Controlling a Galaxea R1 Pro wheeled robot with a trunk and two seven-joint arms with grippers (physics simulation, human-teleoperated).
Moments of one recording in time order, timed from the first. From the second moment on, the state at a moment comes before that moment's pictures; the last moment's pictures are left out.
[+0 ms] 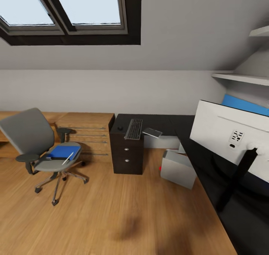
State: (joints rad) left arm -0.19 -0.03 -0.33 -0.28 0.56 -0.20 0.40; right arm -0.19 0.04 -0.14 -0.24 -0.10 -0.54 0.08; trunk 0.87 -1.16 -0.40
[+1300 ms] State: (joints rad) left arm -0.19 -0.03 -0.33 -0.28 0.56 -0.20 0.39; right arm -0.19 0.04 -0.12 -0.24 -0.10 -0.54 0.08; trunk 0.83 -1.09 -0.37
